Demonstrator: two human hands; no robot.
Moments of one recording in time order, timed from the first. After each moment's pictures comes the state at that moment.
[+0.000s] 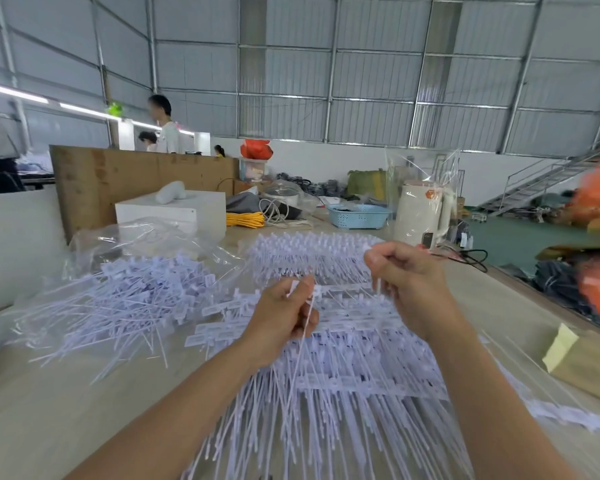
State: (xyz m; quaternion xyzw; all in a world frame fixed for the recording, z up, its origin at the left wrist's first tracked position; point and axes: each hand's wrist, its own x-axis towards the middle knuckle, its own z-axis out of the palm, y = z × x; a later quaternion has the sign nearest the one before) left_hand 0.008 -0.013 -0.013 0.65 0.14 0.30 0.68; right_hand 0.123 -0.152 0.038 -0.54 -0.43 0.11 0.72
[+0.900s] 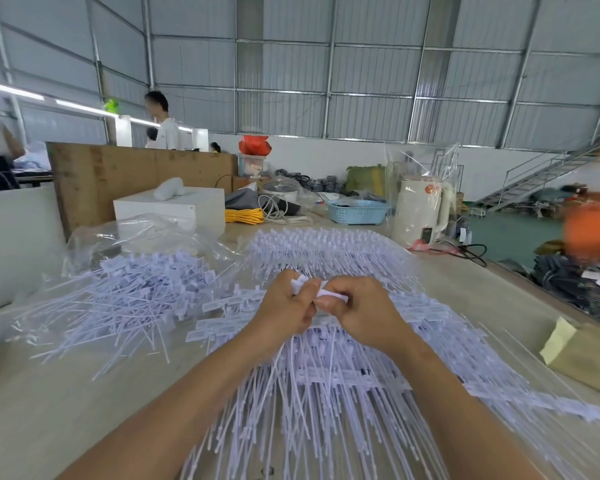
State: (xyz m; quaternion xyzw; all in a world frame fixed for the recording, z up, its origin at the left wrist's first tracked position) left_hand 0.007 -0.019 -0.006 0.72 0.14 0.31 0.60; right_hand 0.112 -0.120 0.000 -0.70 -0.59 -0.09 0.40
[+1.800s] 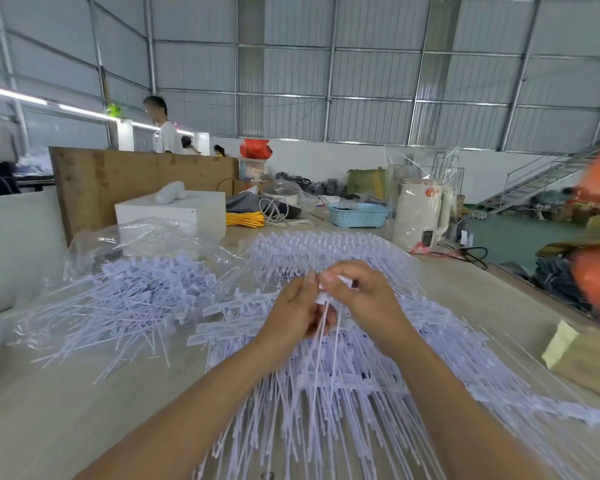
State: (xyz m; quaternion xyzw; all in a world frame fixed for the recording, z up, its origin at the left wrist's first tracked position) left_hand 0.012 -0.028 -0.012 0.68 0.08 0.30 0.66; right_hand 0.092 -0.123 0.017 -0.63 -0.49 0.03 0.61
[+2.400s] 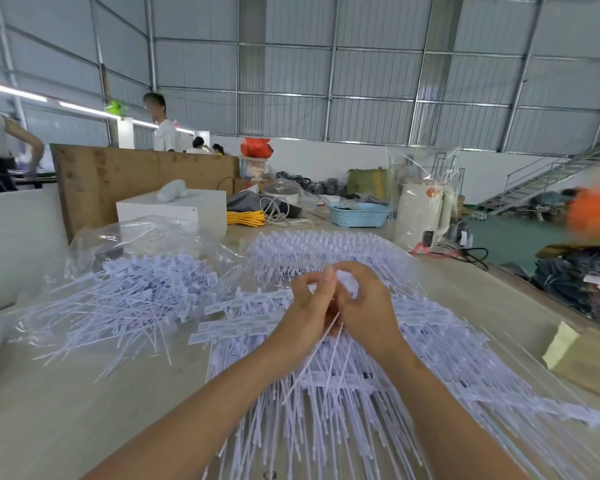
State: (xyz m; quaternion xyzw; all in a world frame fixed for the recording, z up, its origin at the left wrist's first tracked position) left_hand 0.016 -0.036 -0.016 0.73 0.04 0.27 0.63; right_hand 0.096 -0.111 0.000 -0.69 -0.44 -0.07 0.57
